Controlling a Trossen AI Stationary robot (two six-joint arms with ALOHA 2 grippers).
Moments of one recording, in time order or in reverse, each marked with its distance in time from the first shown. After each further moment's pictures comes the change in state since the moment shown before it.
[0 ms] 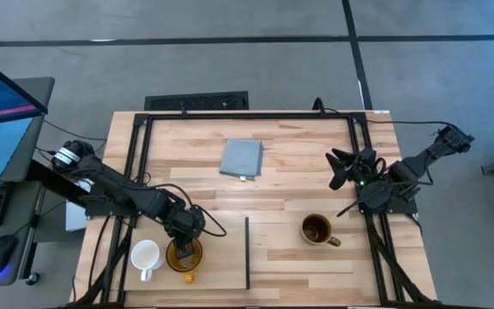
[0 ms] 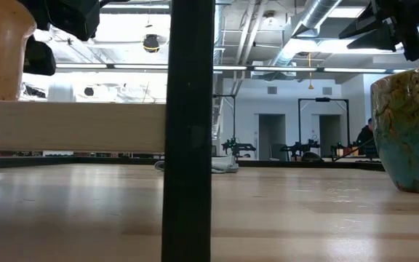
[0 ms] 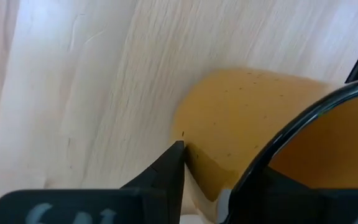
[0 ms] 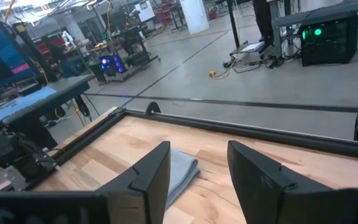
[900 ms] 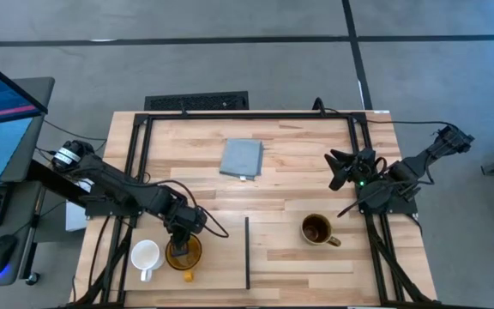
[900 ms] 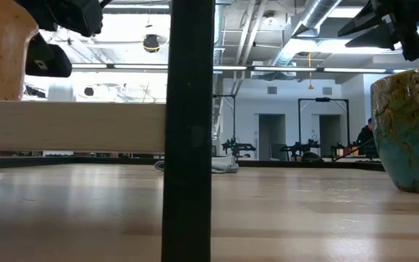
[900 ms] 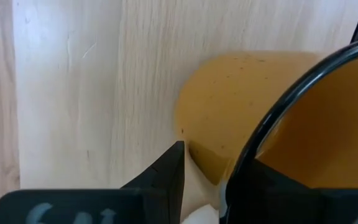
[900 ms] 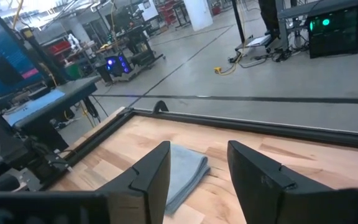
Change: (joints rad) left arm 0.042 0.000 0.004 -0.042 0.047 0.258; right arm 0.000 0.001 0.000 0.046 -0.021 0.003
